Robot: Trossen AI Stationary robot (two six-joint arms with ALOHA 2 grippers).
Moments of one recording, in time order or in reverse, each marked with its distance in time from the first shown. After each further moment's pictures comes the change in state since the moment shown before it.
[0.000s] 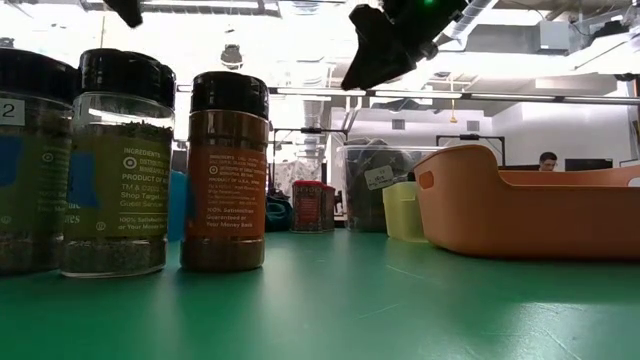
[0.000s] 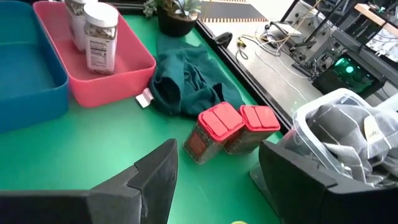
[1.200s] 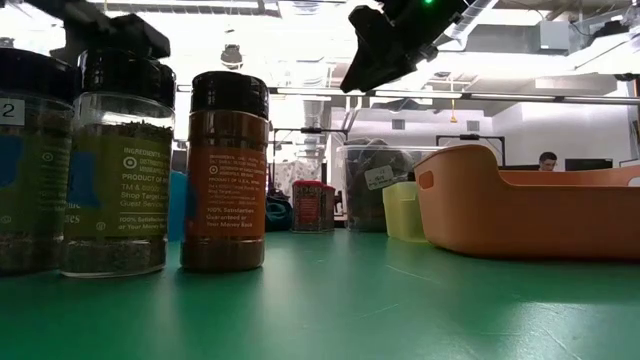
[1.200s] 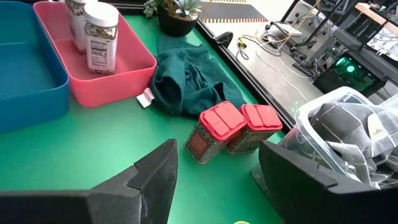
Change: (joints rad) left arm -0.136 0.514 0.118 0.048 0.079 -0.015; right arm 0.003 0.001 -0.011 0.019 -0.001 0.003
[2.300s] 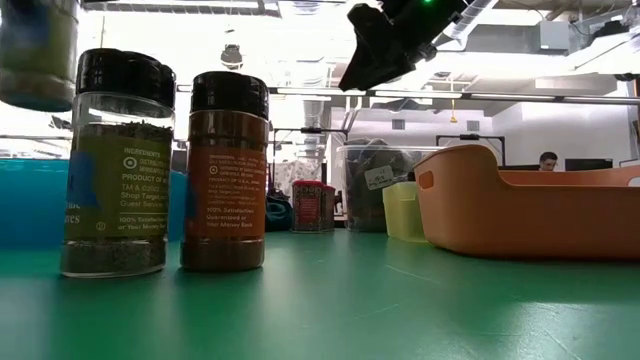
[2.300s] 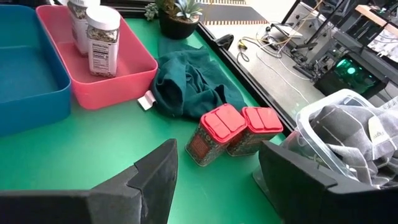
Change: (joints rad) left arm 0.017 -0.350 -0.007 -0.324 -0.070 -0.361; right arm 0.000 0.000 0.000 0.014 -0.002 -0.008
